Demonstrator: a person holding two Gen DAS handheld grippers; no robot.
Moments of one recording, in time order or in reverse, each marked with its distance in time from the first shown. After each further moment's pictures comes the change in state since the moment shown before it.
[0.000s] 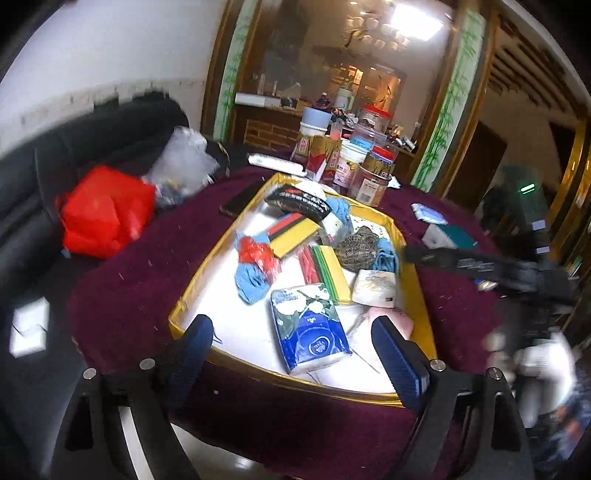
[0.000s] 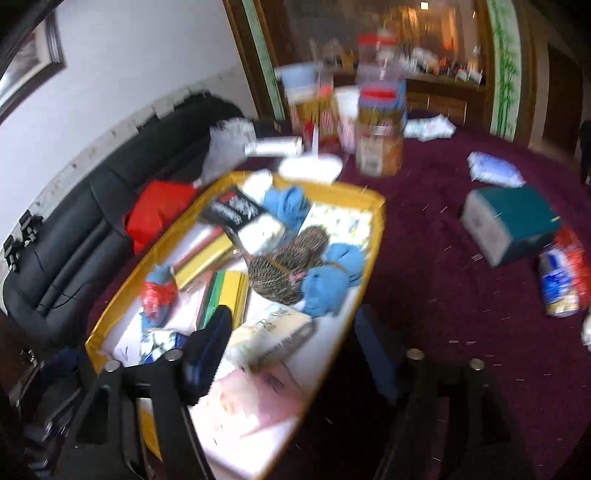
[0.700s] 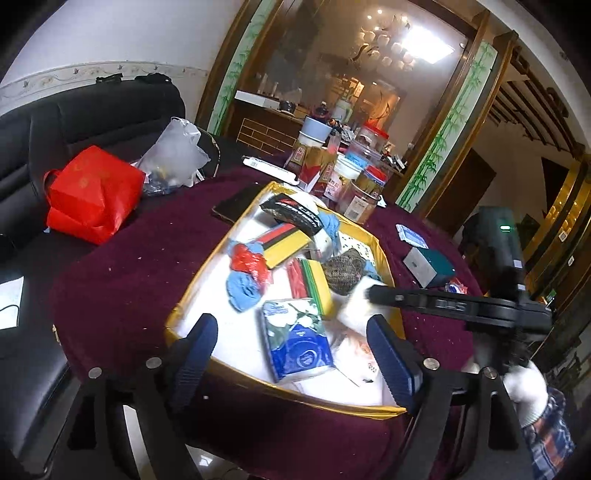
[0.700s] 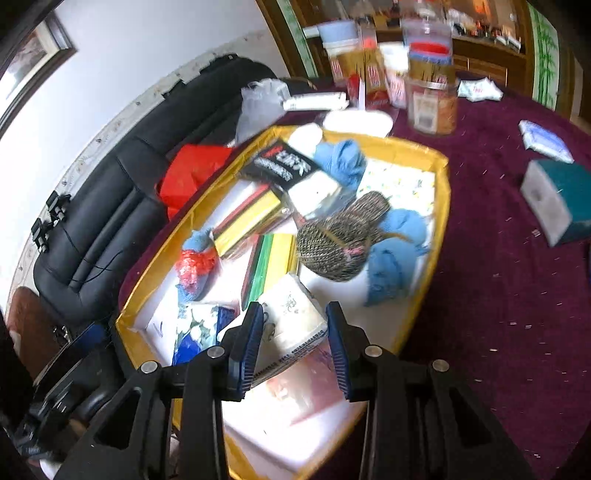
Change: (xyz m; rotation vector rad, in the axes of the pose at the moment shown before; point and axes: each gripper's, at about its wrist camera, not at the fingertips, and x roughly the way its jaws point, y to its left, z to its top) left arm -0.001 0.036 0.011 -0.168 0.006 -0.154; right arm 0.049 0.027 0.004 0.017 0.223 0.156
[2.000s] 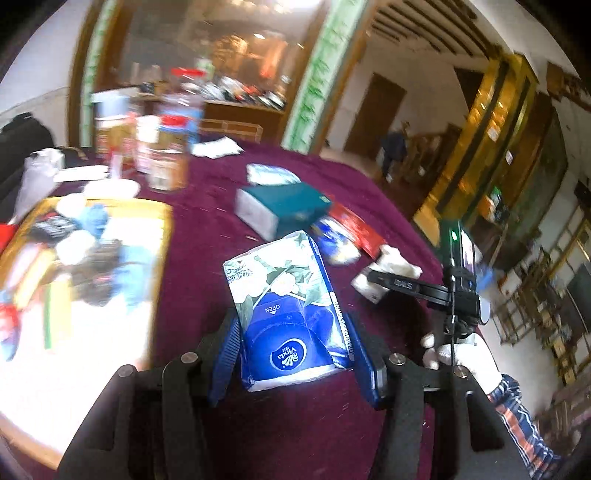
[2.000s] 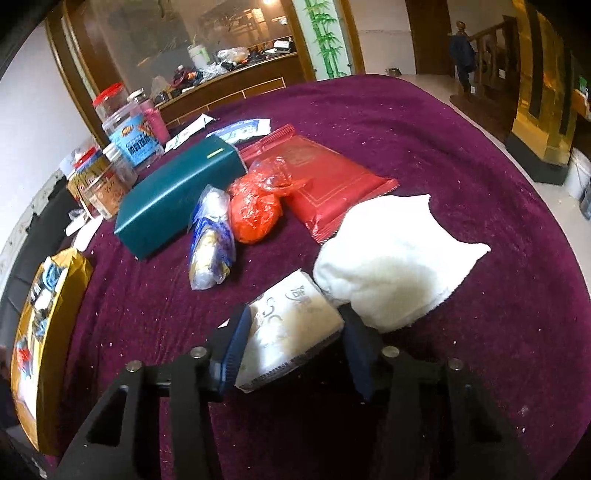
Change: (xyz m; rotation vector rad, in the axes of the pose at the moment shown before) left arm 0.080 -0.224 -0.024 0.325 0.161 -0.239; right arm -0.129 -0.320 -0.099 0.446 -0.283 -0.390
